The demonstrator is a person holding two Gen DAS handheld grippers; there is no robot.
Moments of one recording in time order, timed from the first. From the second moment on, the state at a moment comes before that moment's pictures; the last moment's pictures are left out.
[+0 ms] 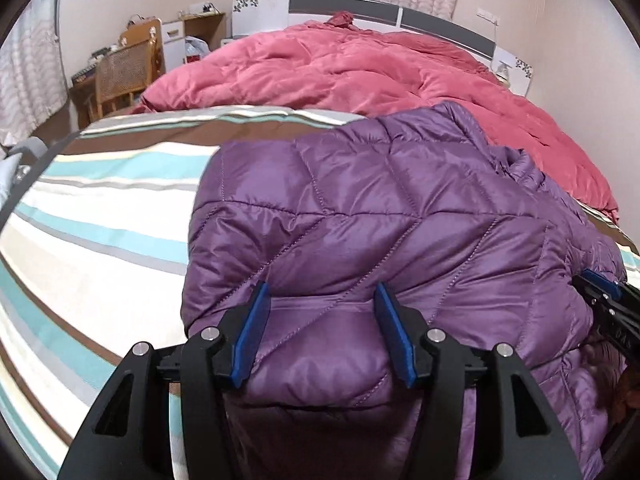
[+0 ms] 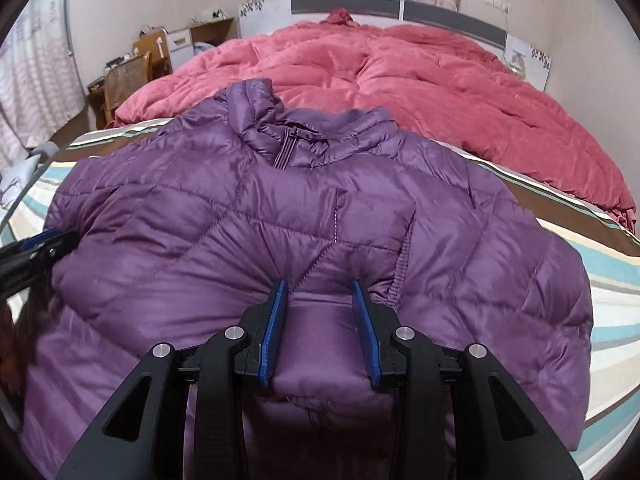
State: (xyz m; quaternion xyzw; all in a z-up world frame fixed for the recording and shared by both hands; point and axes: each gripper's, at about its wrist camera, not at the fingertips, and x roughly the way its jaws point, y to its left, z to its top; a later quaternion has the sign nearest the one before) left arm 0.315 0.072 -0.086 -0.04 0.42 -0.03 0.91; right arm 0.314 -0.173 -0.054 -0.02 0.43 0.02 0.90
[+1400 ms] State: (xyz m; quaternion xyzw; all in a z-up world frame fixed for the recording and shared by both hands) left arm 0.290 0.062 -0.073 0.01 0.42 -0.02 0.91; right arm 0.293 -0.199 -0.031 0.01 0.42 0.01 0.91
